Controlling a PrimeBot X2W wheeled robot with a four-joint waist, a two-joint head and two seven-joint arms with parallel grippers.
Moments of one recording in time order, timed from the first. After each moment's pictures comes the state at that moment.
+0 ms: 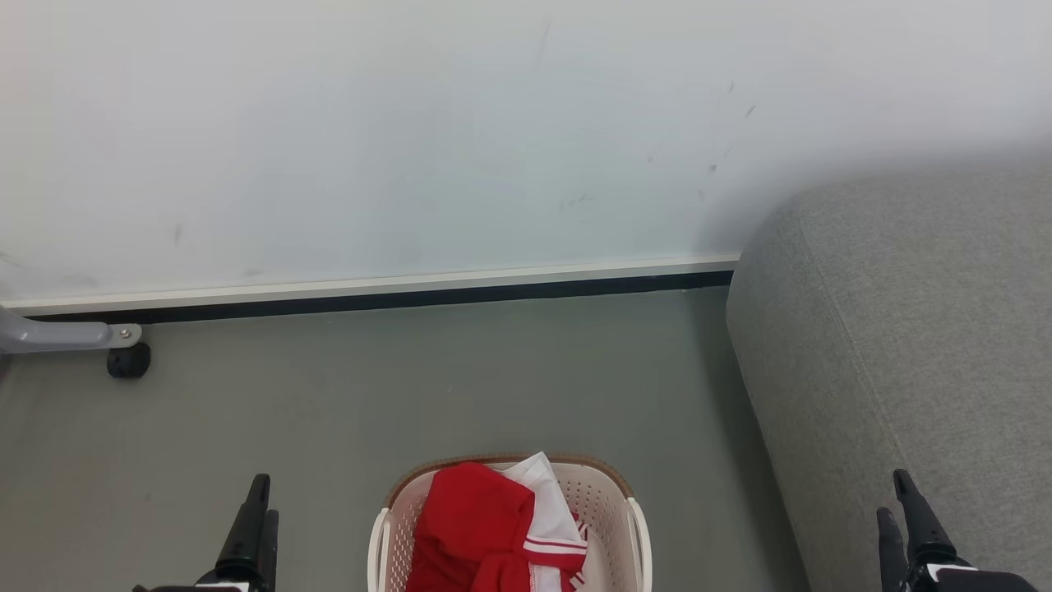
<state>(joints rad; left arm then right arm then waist) -0.03 0.03 0.07 0.34 -1.60 -0.12 0.09 -0.05 -0.03 -0.10 0.35 1.60 0.11 0.09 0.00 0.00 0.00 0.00</state>
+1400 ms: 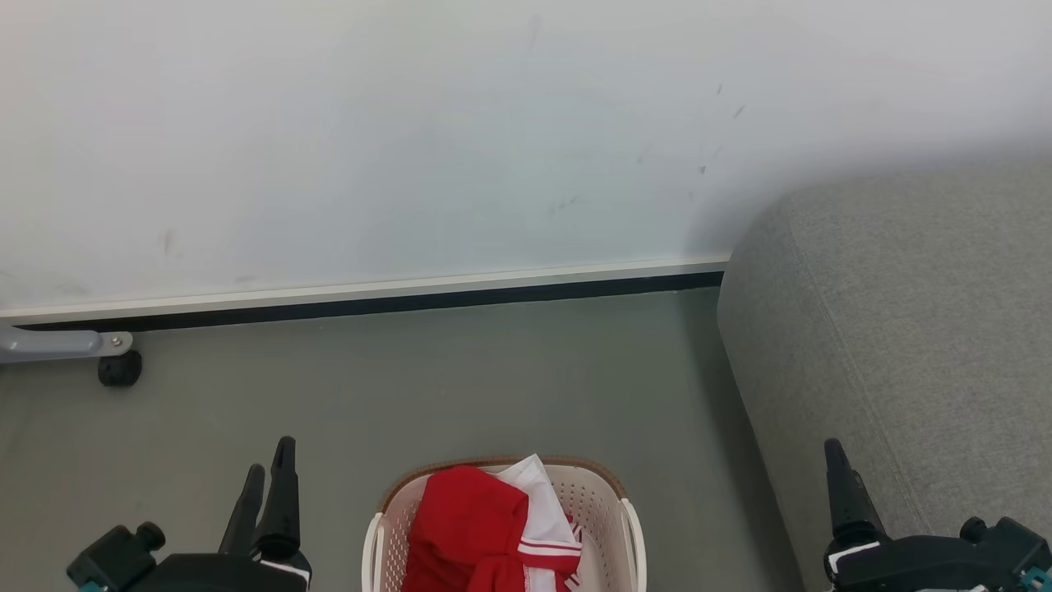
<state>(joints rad) -0.03 0.08 -0.06 0.19 -1.05 -0.05 -0.06 -0.05 -0.05 0.09 0.23 1.09 0.02 -0.06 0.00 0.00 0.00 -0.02</state>
